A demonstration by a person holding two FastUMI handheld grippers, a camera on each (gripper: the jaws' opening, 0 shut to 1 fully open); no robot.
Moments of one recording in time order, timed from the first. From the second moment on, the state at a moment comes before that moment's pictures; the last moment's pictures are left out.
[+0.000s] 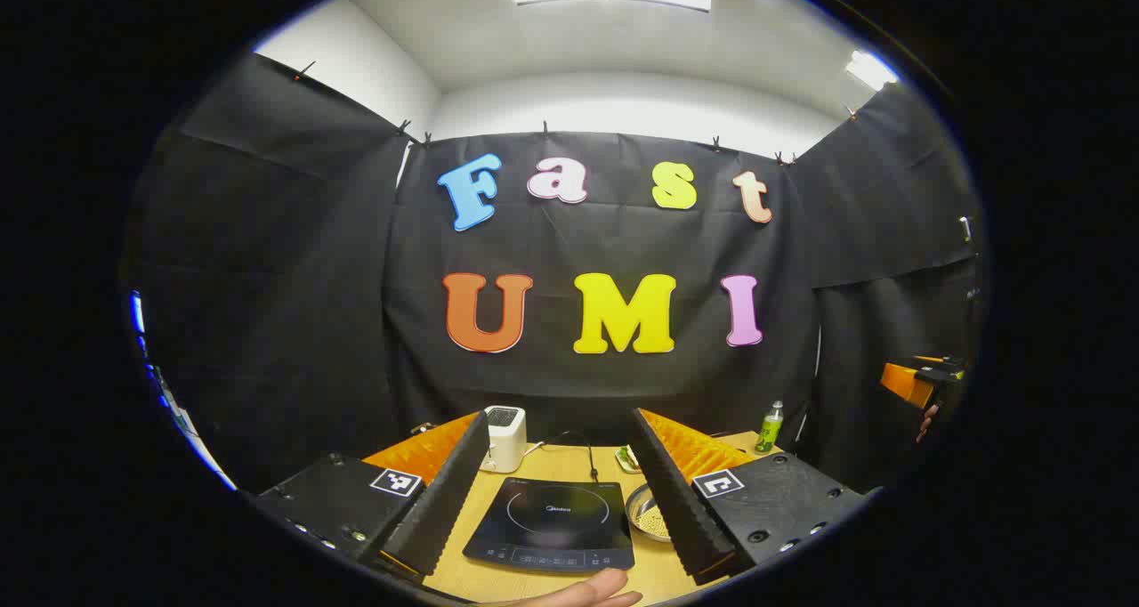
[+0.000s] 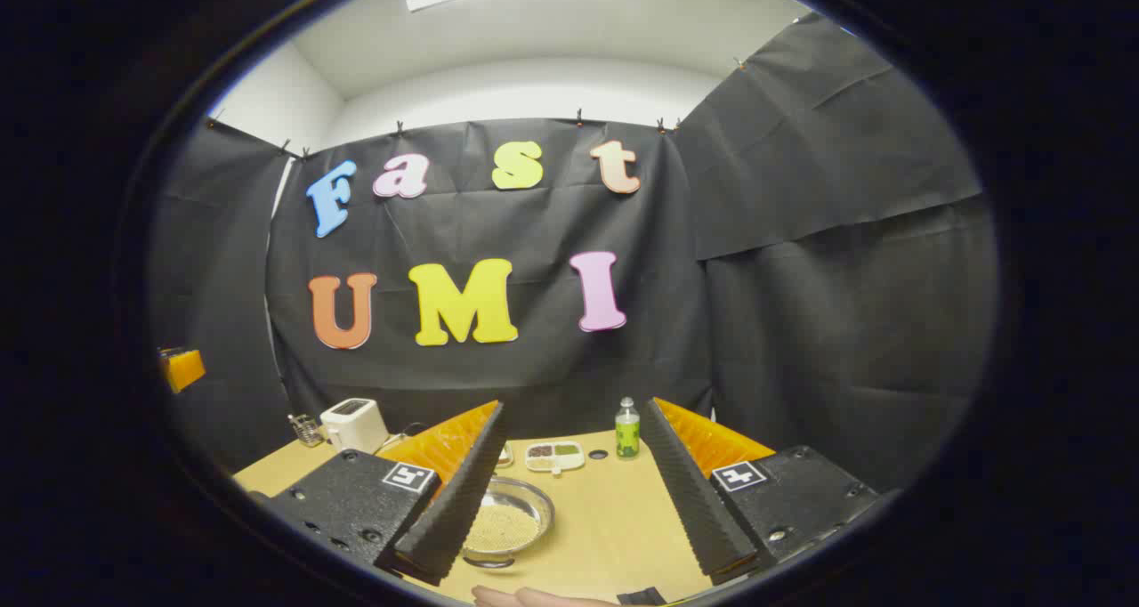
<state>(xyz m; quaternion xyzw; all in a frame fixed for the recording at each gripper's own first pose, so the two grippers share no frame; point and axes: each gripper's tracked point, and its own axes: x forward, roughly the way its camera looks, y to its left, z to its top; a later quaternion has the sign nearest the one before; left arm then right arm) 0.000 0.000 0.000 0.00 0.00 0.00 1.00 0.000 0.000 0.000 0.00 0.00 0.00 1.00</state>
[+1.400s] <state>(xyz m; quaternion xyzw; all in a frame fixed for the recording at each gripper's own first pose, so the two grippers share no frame) -0.026 -0.005 -0.002 0.01 -0.01 -0.03 1.00 0.053 0.017 -0.052 0.02 0.09 0.01 1.00</state>
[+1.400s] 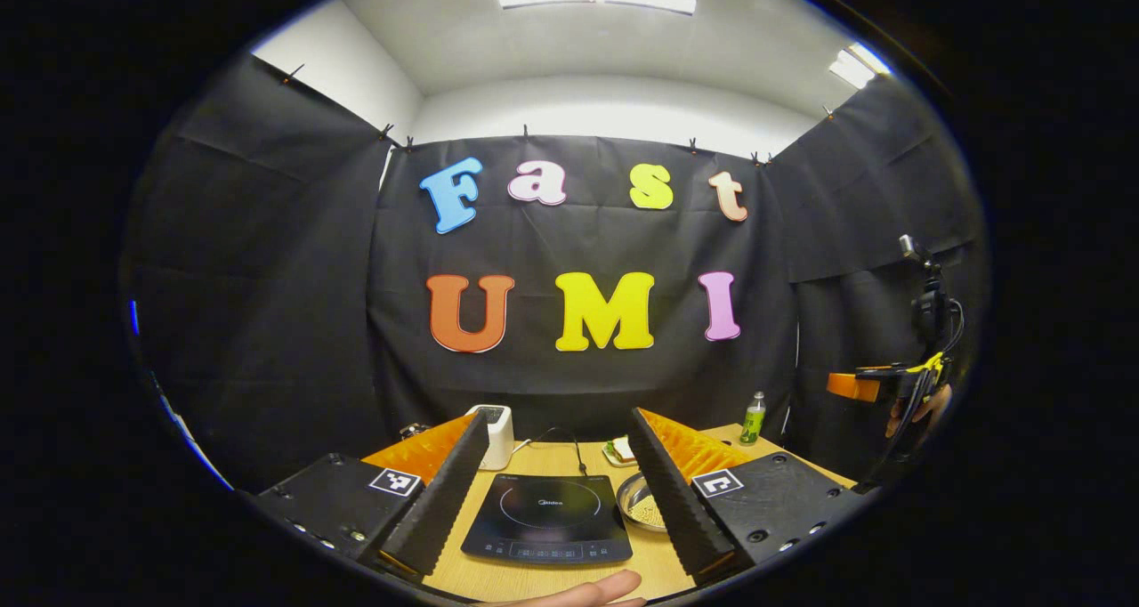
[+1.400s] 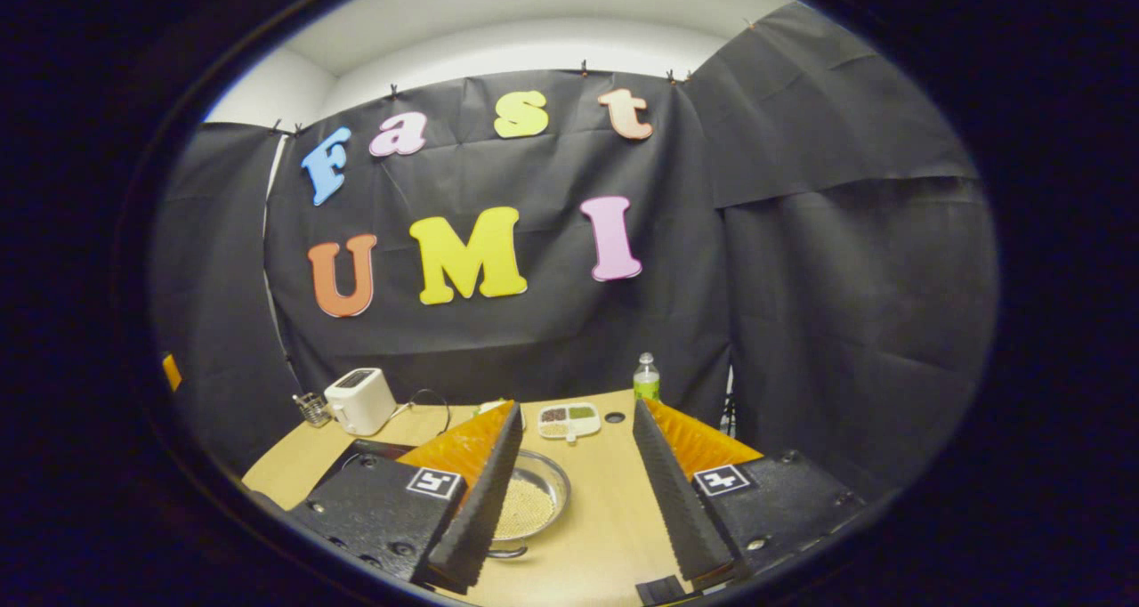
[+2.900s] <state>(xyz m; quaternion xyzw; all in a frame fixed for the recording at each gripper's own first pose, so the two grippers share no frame) -0.025 0.041 -0.053 0.01 0.03 0.01 1.00 0.059 0.213 -0.319 -0.11 0.42 0.21 0.88</state>
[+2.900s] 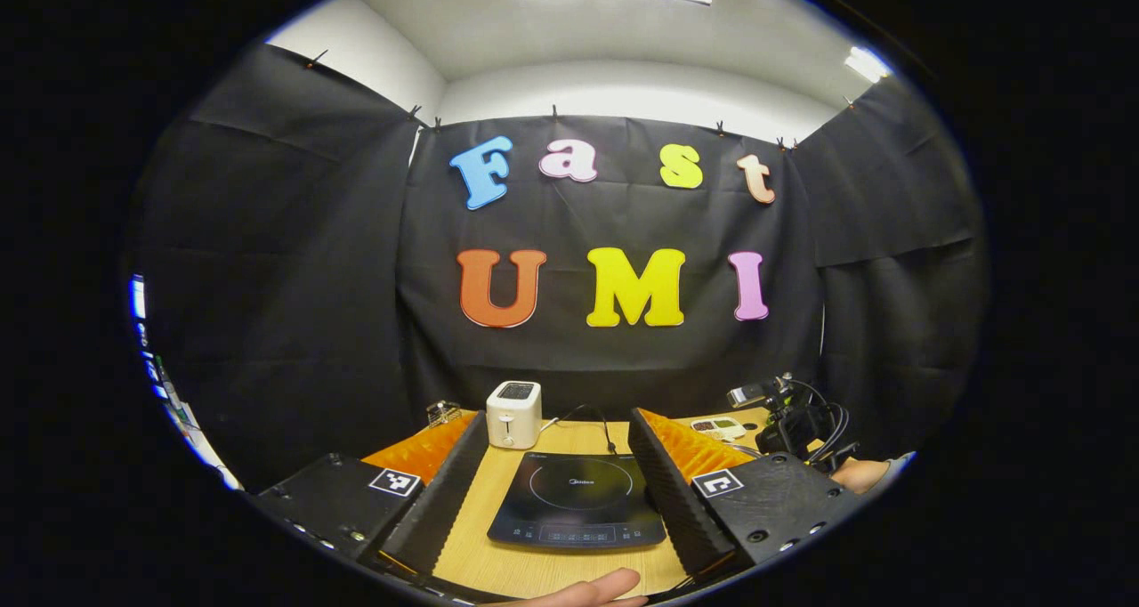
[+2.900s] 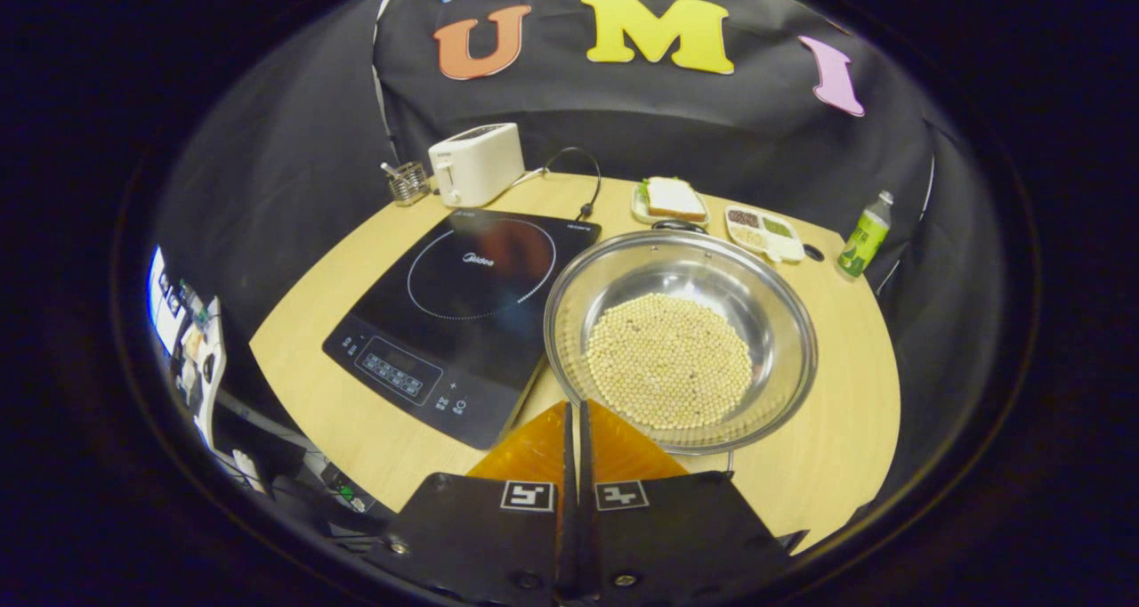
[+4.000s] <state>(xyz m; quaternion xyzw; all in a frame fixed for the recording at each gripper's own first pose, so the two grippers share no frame) -0.023 0.042 -0.045 0.02 0.00 0.01 1.00 0.049 0.160 -0.383 -0.09 0.49 0.16 0.85</state>
